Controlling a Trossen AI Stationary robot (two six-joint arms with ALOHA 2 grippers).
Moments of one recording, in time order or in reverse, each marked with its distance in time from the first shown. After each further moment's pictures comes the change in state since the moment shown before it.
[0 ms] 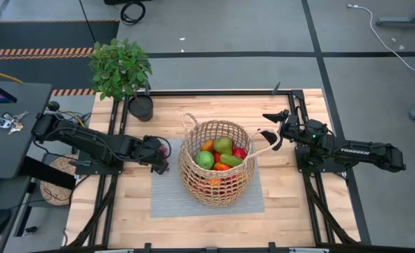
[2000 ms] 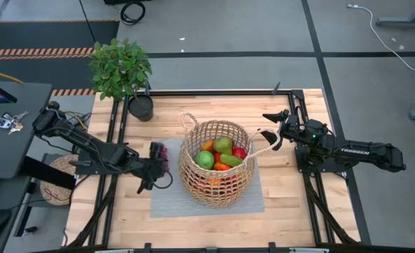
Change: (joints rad) left arm -0.233 -0.039 0.000 0.200 -0.199 1.181; right arm 0.000 0.000 0.000 0.000 0.000 0.000
